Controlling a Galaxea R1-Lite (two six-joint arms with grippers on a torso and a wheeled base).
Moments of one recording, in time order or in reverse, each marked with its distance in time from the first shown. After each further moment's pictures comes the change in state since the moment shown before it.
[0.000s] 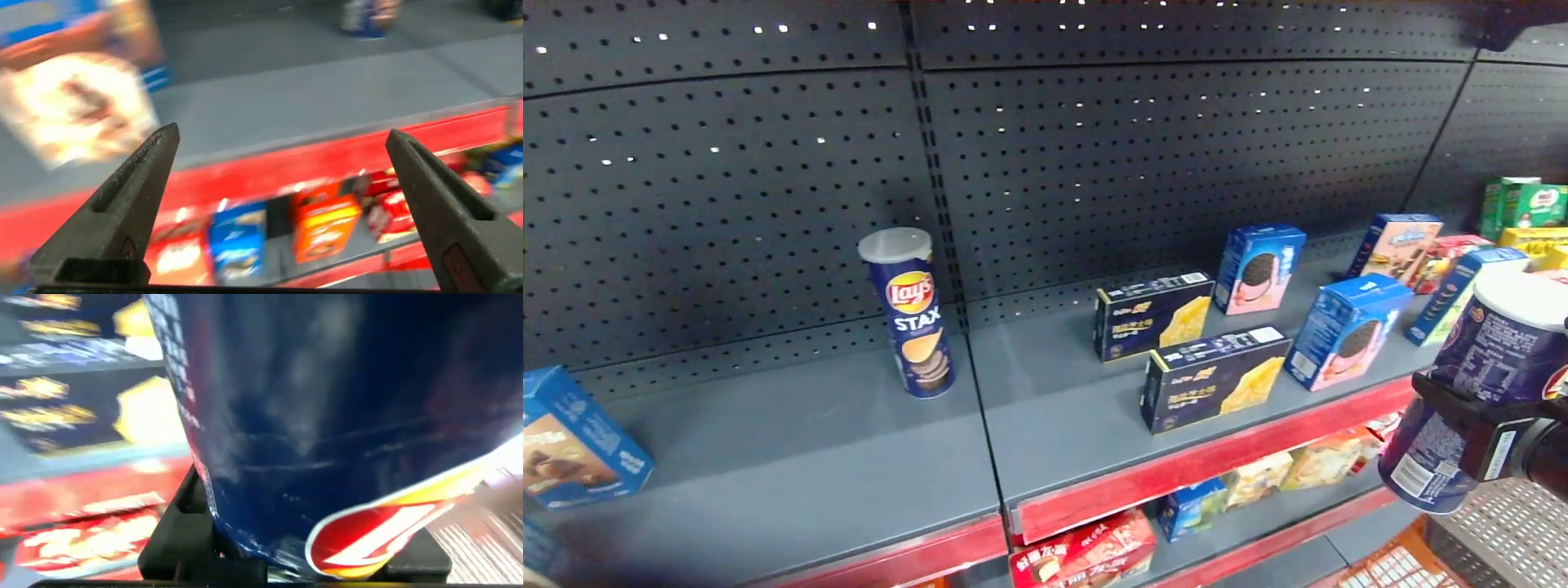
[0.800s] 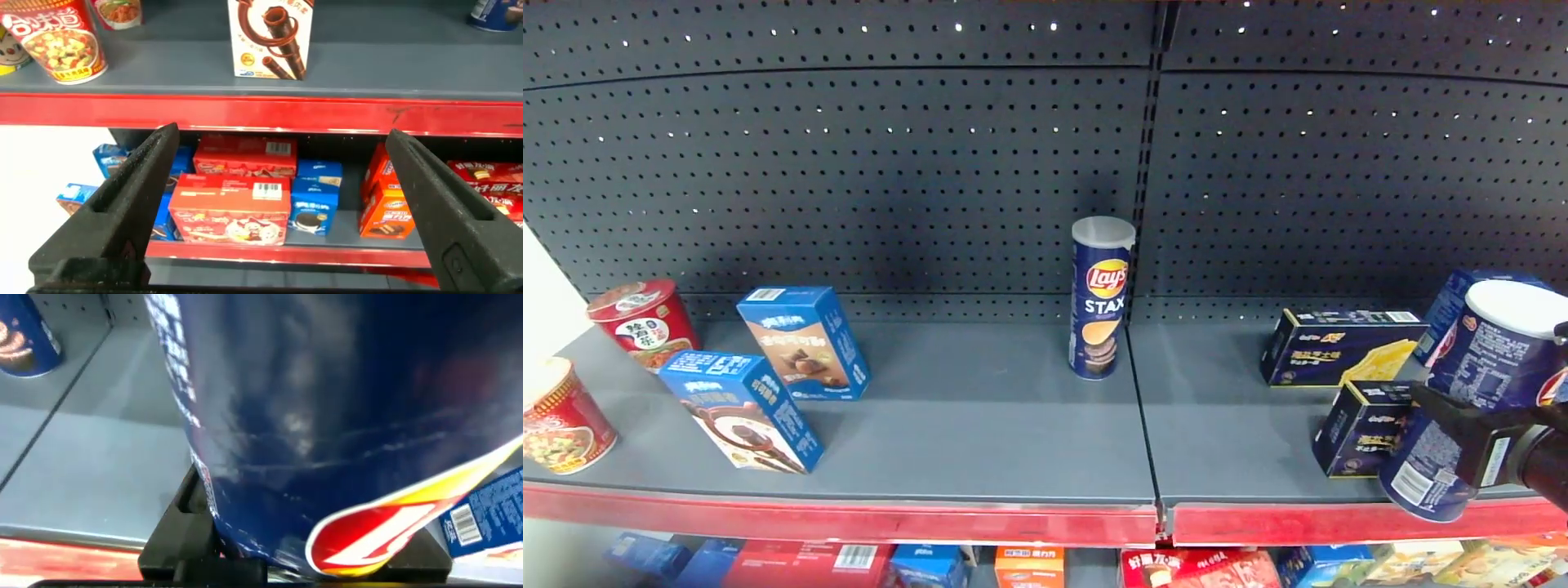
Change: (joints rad) left arm 0.000 0.000 0.000 0.001 -0.001 0.000; right arm -0.002 0.007 0.009 0.006 -0.005 0.000
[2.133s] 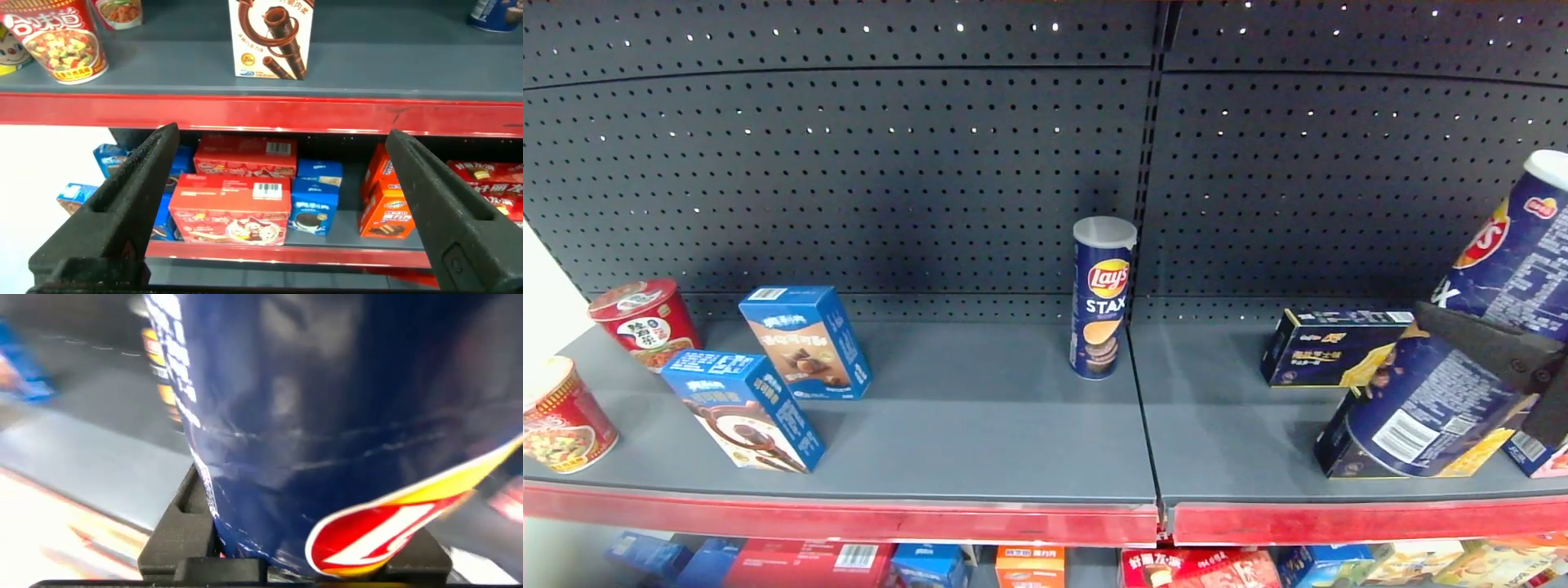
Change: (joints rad) left arm 0.000 0.000 0.000 0.000 0.001 0.000; right arm 0.273 -0.134 -0.321 0.333 0.057 0.045
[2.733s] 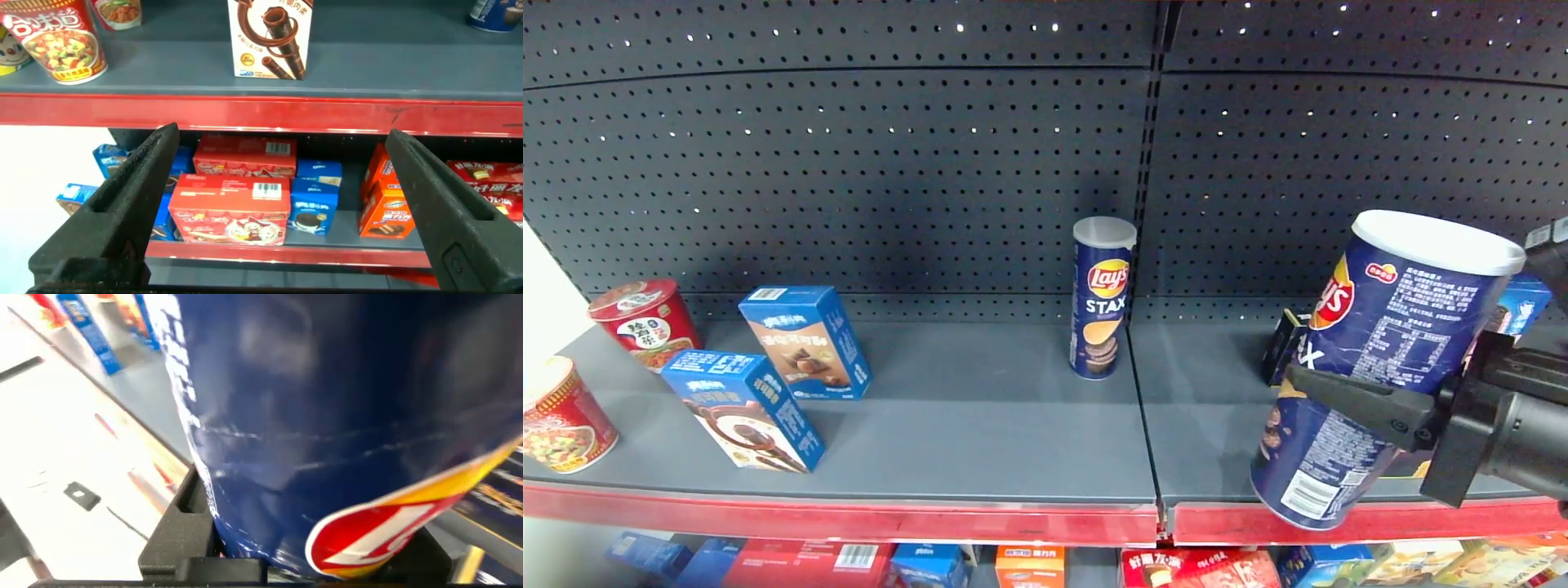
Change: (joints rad) left arm -0.001 0.000 0.000 0.000 0.000 0.000; right arm 0.086 0.139 0.000 -0.027 0.255 0.014
